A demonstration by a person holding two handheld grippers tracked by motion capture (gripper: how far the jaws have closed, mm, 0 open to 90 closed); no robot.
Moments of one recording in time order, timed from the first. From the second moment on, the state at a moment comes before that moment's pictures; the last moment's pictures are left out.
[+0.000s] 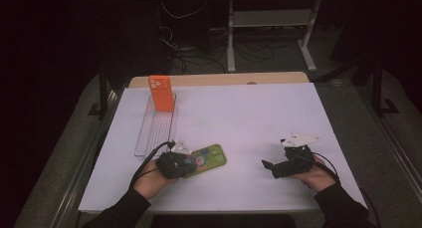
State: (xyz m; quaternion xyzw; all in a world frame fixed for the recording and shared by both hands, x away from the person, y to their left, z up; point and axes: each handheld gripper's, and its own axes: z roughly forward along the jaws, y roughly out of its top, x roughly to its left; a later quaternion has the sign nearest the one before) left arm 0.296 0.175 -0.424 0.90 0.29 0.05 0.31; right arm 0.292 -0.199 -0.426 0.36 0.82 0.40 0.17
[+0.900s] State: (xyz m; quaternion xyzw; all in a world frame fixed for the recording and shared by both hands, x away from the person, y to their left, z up) left arm 0.292 0.121 -0.430 0.90 0.25 -0.03 0.35; right arm 0.292 -0.200 -0.425 0.37 0.82 0.40 0.16
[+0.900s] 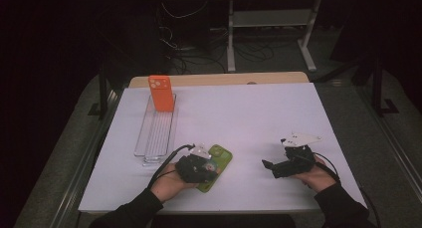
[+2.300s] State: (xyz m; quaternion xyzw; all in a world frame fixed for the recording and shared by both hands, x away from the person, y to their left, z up) left arm 0.289 0.154 -0.426 0.90 0.27 0.01 0.33; right arm 0.291 -0.201 -0.425 0.36 0.82 0.40 0.17
